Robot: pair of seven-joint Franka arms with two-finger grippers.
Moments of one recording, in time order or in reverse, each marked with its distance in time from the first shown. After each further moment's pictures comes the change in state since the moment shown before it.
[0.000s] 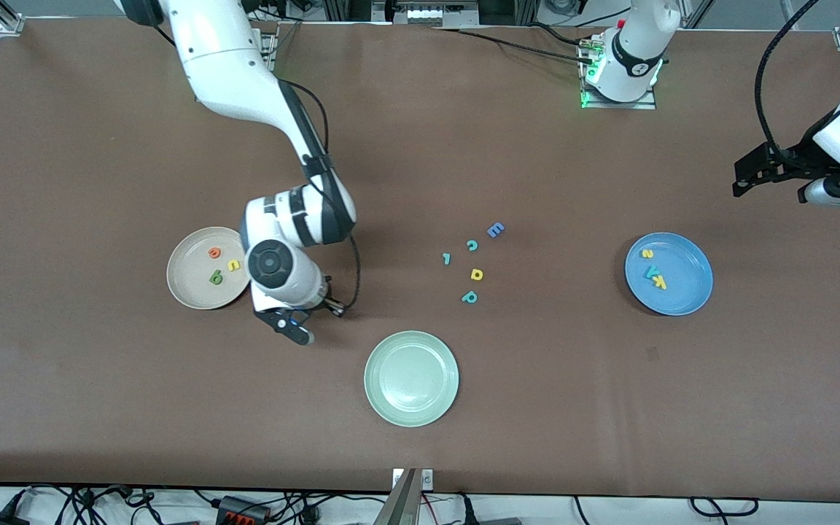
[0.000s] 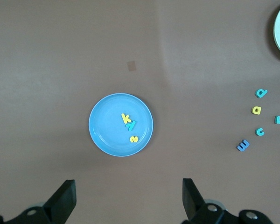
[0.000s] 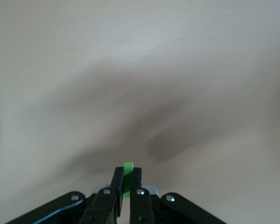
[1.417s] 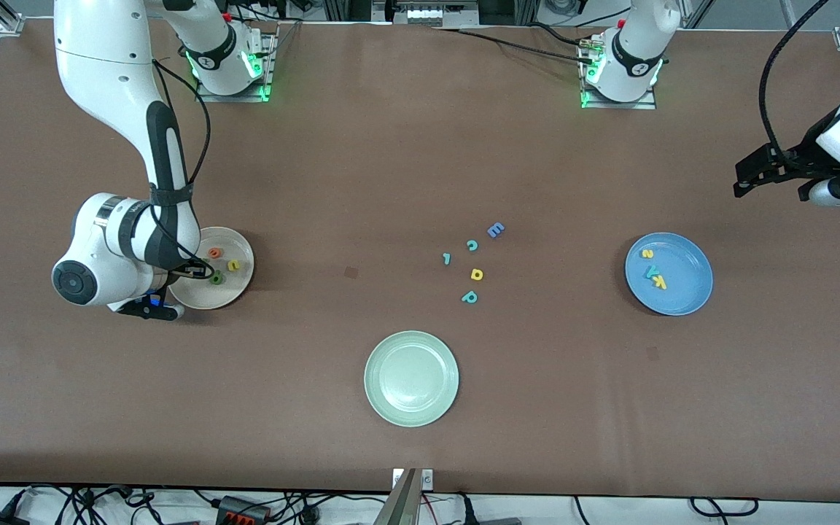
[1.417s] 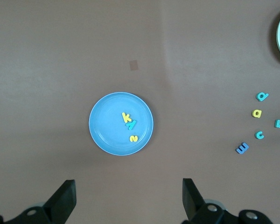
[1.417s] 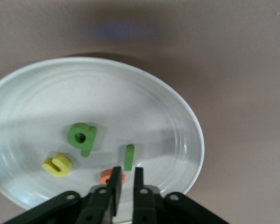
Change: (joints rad) left arm 0.001 0.000 0.001 0.001 0.000 -0.002 -0.020; right arm -0.190 -0.107 -0.199 -0.266 0.000 -0.199 -0.800
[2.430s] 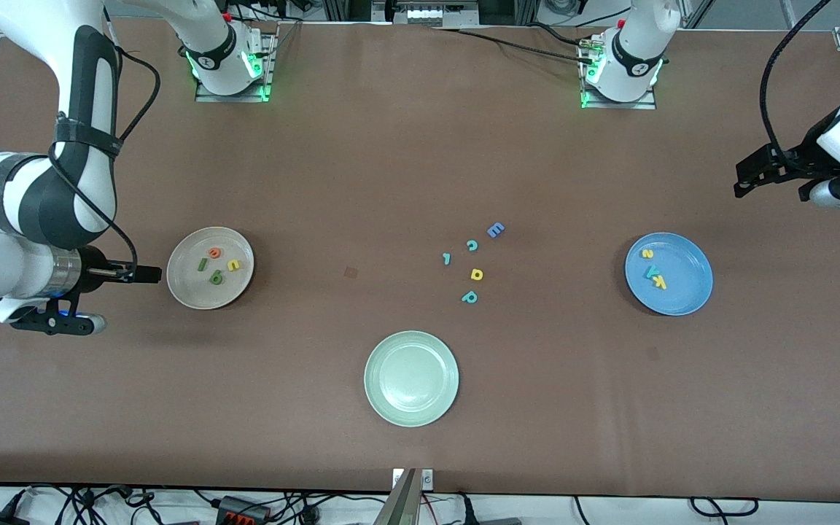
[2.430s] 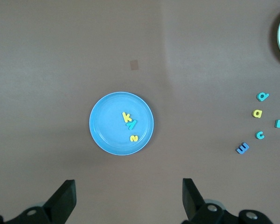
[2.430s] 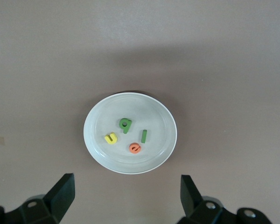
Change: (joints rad) left arm 0.002 0.001 0.001 0.000 0.000 -0.001 0.000; right arm 0.012 -0.079 -0.135 0.395 0.002 -0.345 0.000
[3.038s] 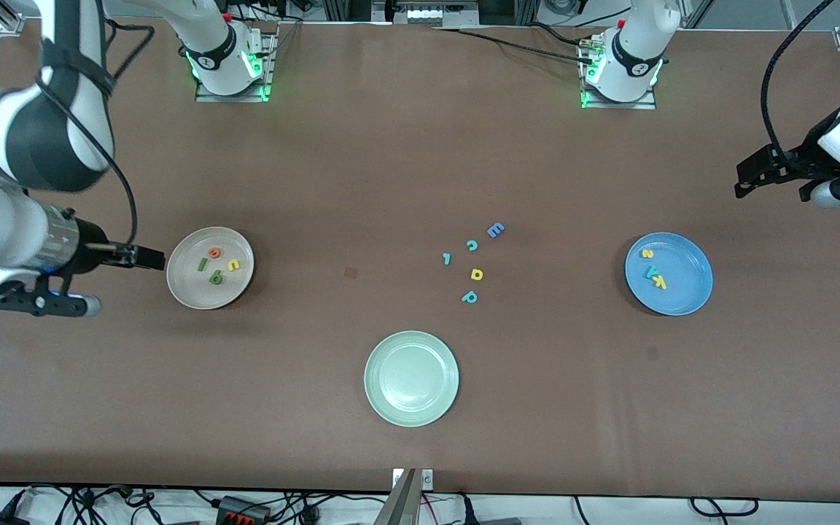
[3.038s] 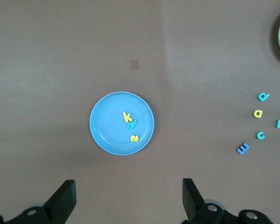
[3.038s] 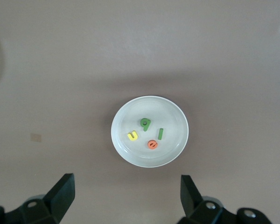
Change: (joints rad) left arm 0.001 0.001 0.002 0.000 0.000 0.000 0.000; right arm -0.108 -0.210 0.266 0.029 -0.183 -0.003 0.160
